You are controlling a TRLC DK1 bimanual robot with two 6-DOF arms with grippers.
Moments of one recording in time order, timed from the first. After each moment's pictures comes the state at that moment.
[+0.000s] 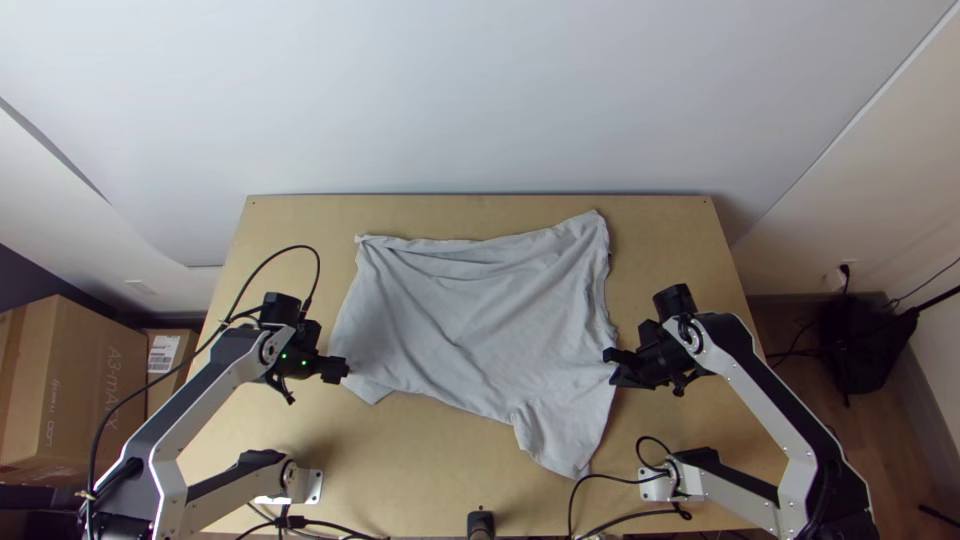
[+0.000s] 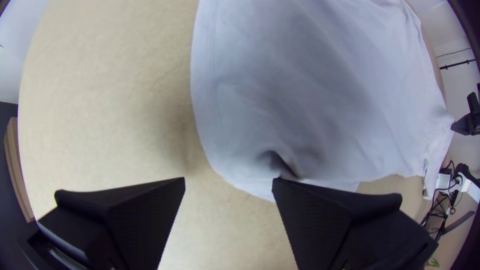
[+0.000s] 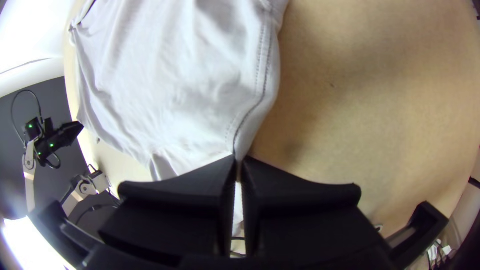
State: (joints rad) left arm -0.04 1.23 0.70 -0.78 0.09 0.08; right arm 0.18 1.21 0.79 -1.06 -0.40 0.34
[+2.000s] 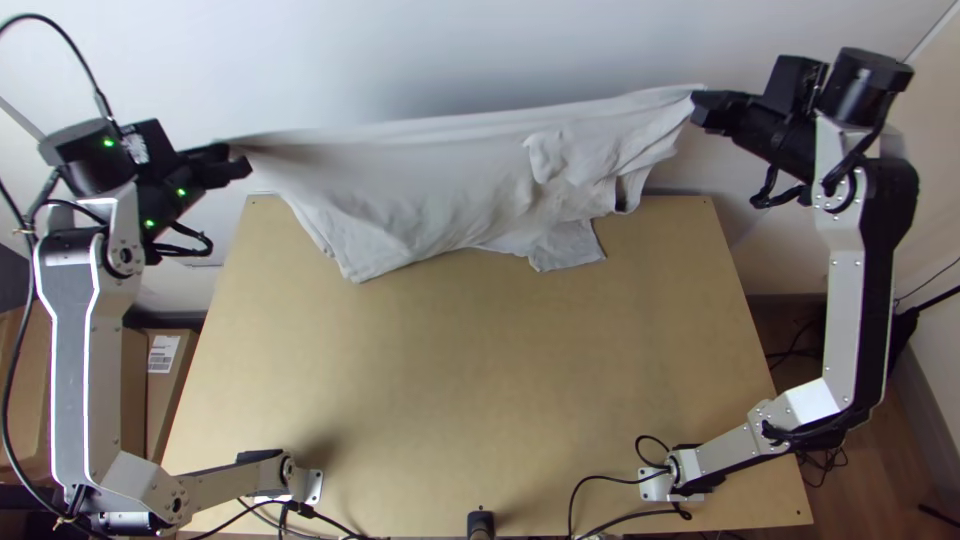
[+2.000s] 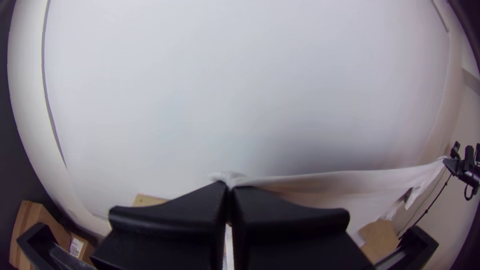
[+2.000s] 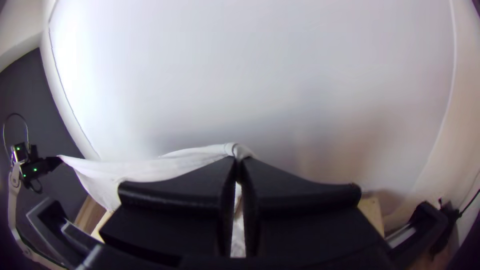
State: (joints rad) left arm 0.12 1.34 1.83 -0.71 0.08 -0.14; right arm 0.04 1.63 2.27 -0.85 -0.31 0.17
